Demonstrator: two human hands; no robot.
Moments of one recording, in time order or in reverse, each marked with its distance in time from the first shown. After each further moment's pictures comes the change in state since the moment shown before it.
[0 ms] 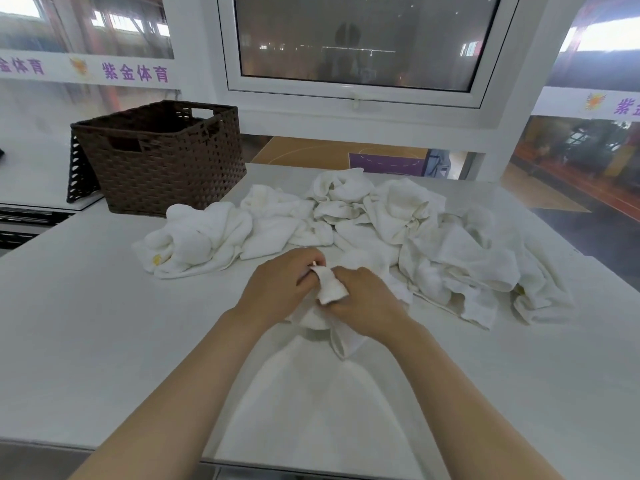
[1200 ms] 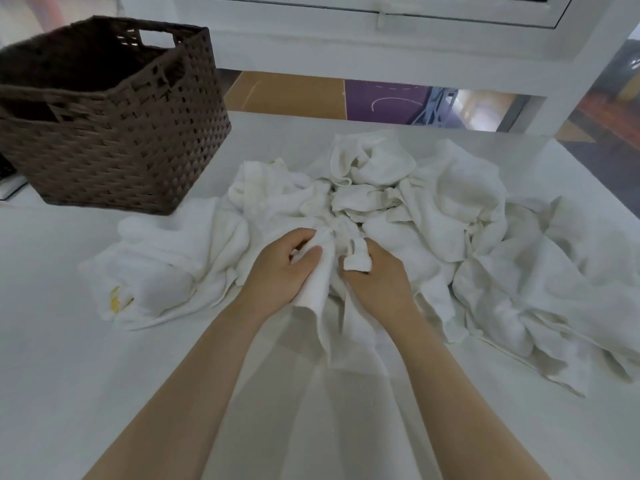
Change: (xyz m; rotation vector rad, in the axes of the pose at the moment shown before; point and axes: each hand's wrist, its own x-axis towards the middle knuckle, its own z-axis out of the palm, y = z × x) left_hand 0.115 -0.108 0.012 -0.511 -0.092 -0.425; right_hand 0.157 0.036 0.049 0.423 0.174 0.432
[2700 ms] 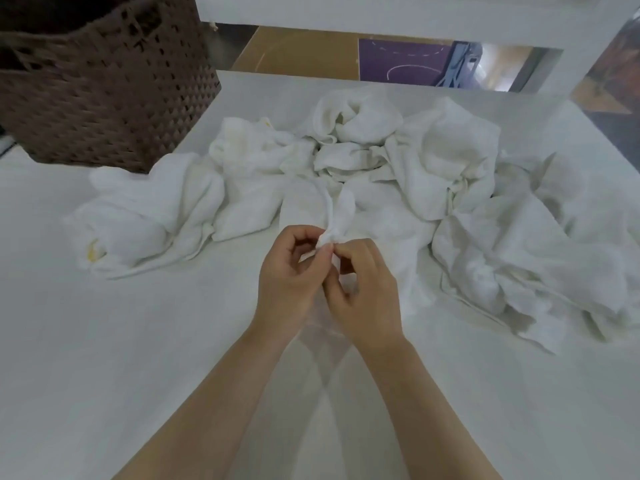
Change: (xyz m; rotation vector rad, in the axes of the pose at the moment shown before) left_hand -0.072 0.030 0.083 -0.474 0.276 -0.017; right_hand -0.076 0.035 -0.008 0.054 0.234 -0.470
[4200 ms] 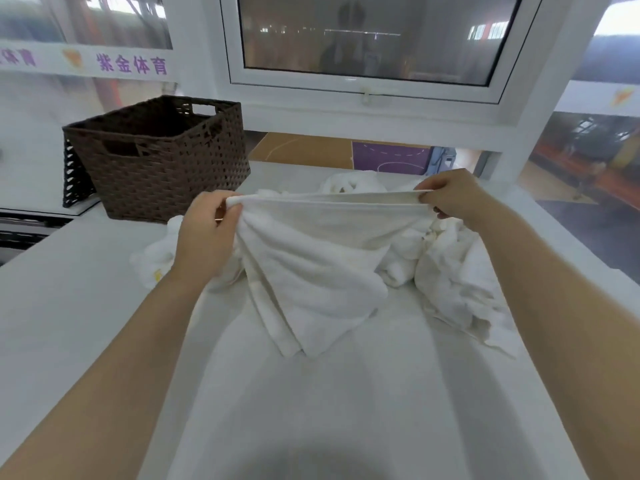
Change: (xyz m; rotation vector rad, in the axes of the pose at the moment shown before) left_hand 0.033 0.087 -0.132 0.697 0.227 0.521; right_hand 0.160 -0.026 -0.154 -0.187 -0.187 0.401
